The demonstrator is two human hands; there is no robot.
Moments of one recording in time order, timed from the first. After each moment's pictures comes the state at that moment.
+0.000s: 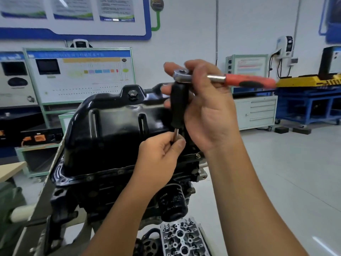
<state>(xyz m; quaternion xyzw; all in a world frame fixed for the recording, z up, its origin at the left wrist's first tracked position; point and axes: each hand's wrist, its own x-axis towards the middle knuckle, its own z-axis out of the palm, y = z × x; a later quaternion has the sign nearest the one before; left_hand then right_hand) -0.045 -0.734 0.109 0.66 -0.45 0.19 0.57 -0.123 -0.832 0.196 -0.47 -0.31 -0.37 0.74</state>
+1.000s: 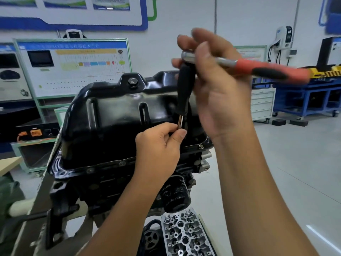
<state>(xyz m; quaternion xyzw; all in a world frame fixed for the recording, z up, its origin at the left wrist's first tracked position) -0.046 -0.737 0.106 0.65 -0.41 0.29 0.57 -0.124 -0.836 0.198 -0.48 -0.28 -0.48 0.68</state>
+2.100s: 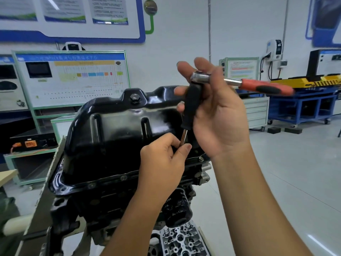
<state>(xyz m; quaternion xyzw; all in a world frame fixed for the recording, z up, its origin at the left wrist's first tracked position) -0.043 -0.739 0.103 0.66 -0.41 0.27 0.56 -0.128 -0.831 0.193 -0.44 -0.28 -0.37 0.77</state>
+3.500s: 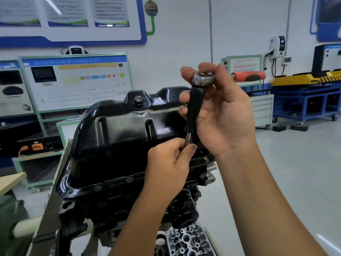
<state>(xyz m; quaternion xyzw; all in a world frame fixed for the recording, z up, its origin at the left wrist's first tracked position) -0.043 -0.738 0.102 0.65 -0.45 0.20 0.58 -0.128 -0.830 0.196 -0.43 -0.27 -0.32 0.80</state>
